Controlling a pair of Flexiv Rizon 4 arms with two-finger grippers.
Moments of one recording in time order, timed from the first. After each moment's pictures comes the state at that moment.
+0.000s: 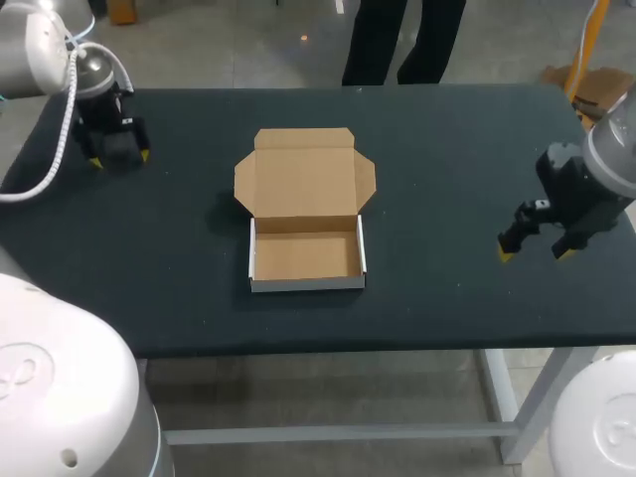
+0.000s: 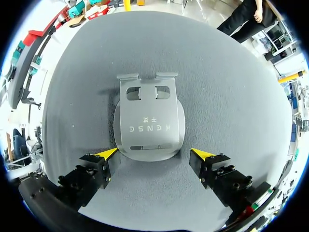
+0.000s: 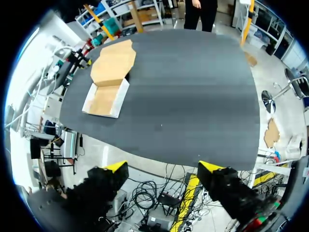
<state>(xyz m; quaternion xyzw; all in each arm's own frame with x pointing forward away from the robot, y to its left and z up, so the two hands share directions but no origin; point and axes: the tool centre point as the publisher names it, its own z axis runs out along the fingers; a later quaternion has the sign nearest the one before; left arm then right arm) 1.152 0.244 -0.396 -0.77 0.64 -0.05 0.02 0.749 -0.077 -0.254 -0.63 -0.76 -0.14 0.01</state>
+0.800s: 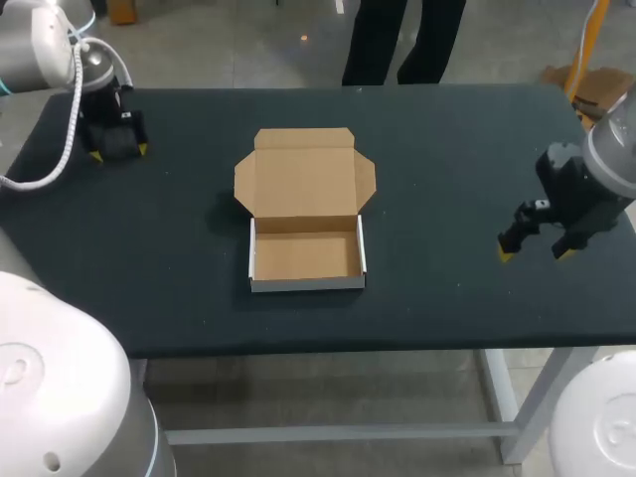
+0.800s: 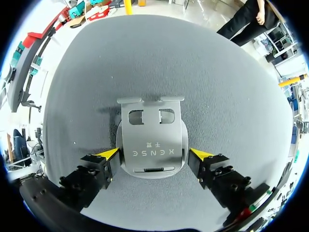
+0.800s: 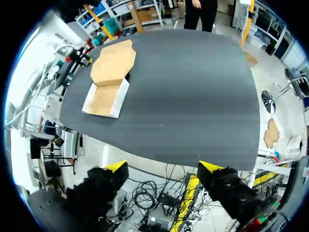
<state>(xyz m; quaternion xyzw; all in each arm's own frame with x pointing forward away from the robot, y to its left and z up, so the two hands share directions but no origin) 1.175 0.251 -0.398 -0.77 0.64 -0.05 0.03 0.749 -0.077 -0.254 -0.63 -0.76 -0.14 0.01</state>
